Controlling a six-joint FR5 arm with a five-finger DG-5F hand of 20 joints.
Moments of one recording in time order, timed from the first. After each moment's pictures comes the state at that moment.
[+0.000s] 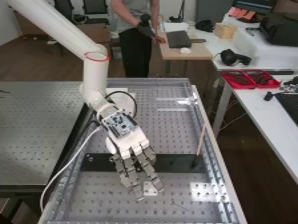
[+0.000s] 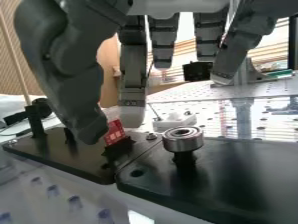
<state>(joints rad) 1.75 -2.23 -1.73 -2.56 -0.45 -0.41</state>
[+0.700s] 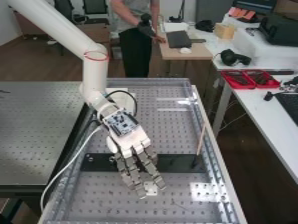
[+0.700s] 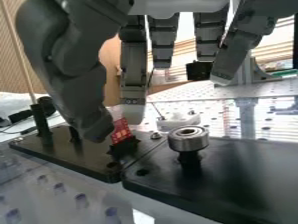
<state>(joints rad) 1.75 -2.23 -1.73 -2.55 -0.47 -0.43</state>
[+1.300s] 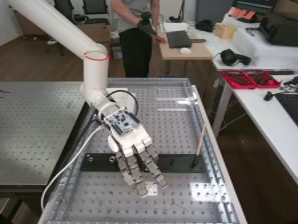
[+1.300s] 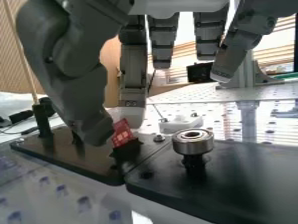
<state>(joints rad) 1.75 -2.23 -1.73 -2.53 -0.46 -0.46</state>
